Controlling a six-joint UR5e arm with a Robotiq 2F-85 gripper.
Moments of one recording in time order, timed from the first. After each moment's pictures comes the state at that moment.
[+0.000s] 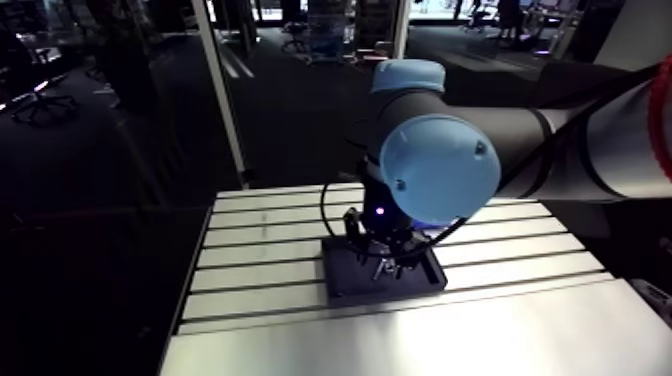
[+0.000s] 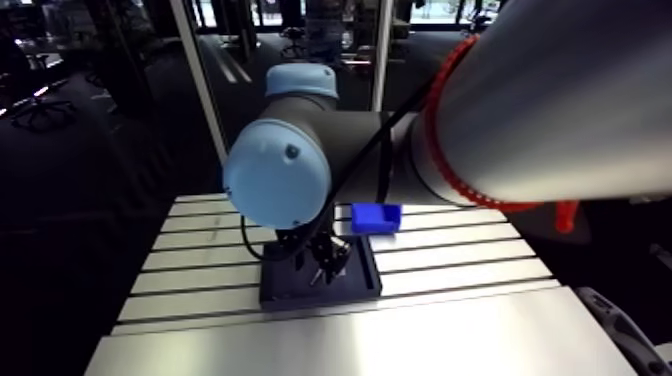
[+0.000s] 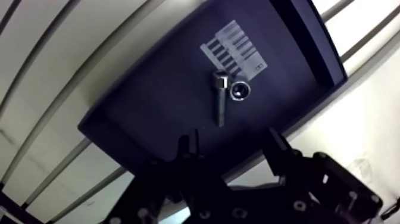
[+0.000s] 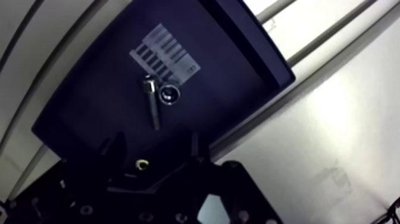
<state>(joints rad) -0.15 -1.34 2.11 -2.22 -1.57 -1.04</state>
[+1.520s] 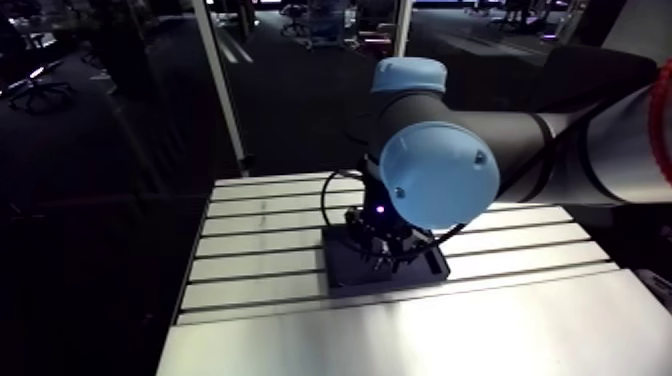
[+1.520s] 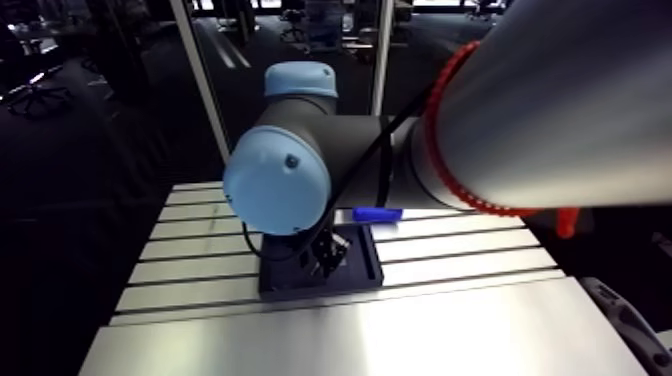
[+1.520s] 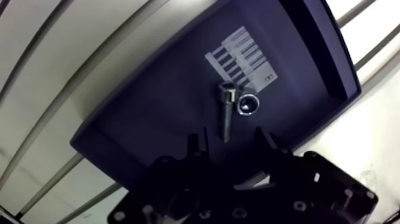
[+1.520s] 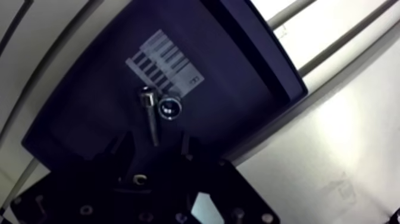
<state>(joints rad) -0.14 -1.30 2.12 -2.27 -1.58 -1.05</state>
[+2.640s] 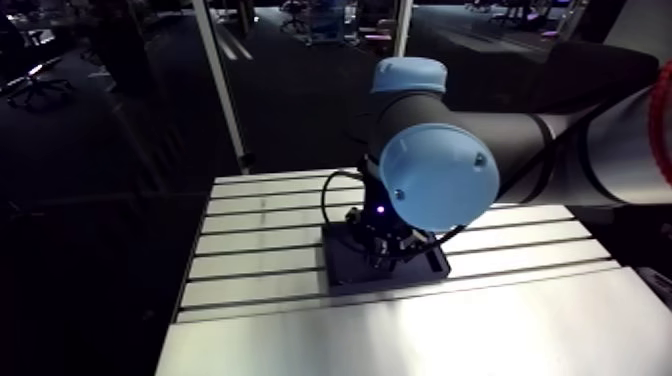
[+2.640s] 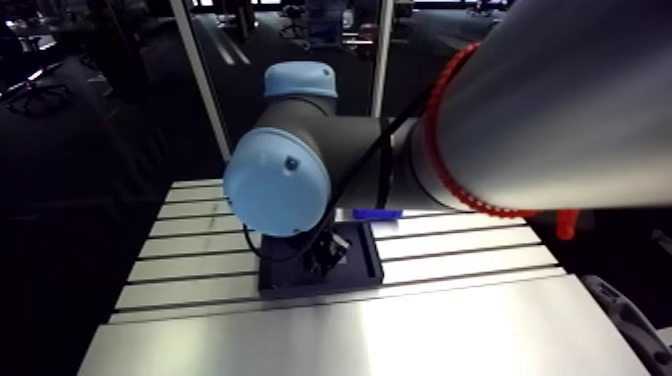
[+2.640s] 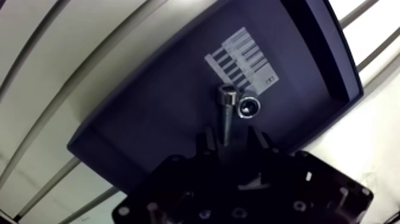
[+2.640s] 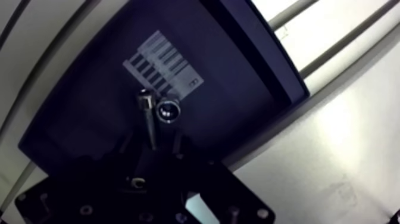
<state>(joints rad) -0.14 -1.29 2.12 -2.28 -1.58 -1.05</state>
